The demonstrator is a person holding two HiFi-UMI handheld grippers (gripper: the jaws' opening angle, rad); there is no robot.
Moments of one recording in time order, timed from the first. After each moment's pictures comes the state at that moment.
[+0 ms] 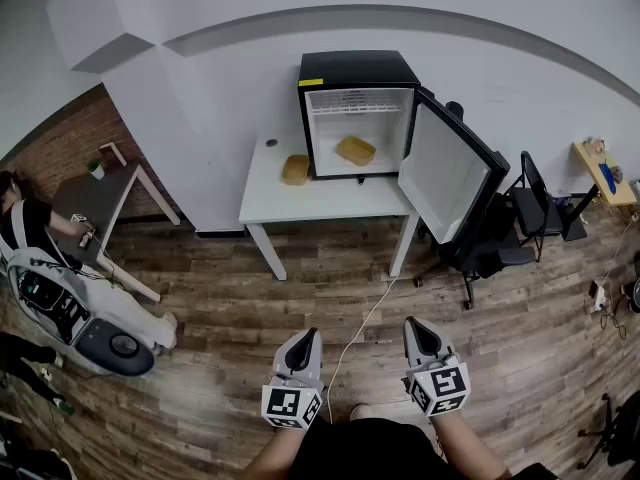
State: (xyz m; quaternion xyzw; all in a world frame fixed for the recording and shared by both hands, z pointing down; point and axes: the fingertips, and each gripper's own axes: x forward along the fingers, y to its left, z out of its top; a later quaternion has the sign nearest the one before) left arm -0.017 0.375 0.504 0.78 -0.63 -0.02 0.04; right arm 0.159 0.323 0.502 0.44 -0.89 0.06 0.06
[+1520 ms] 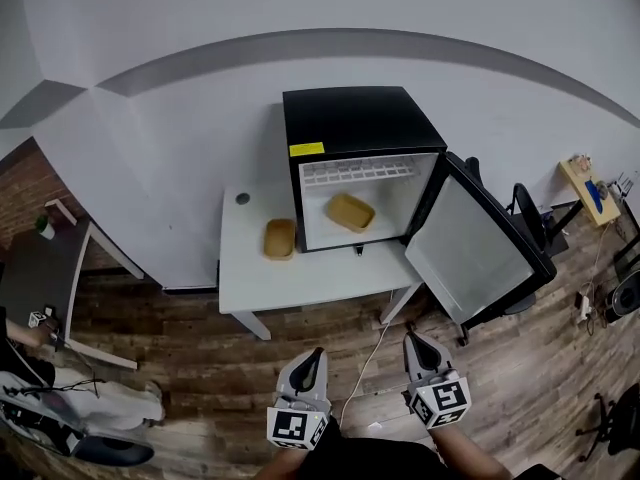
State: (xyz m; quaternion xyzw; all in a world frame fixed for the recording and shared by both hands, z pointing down) left arm -0.130 0.080 0.482 0.83 -0.56 -0.03 0.05; right arm 0.042 0.043 0.487 0.51 -0.85 0.06 0.07
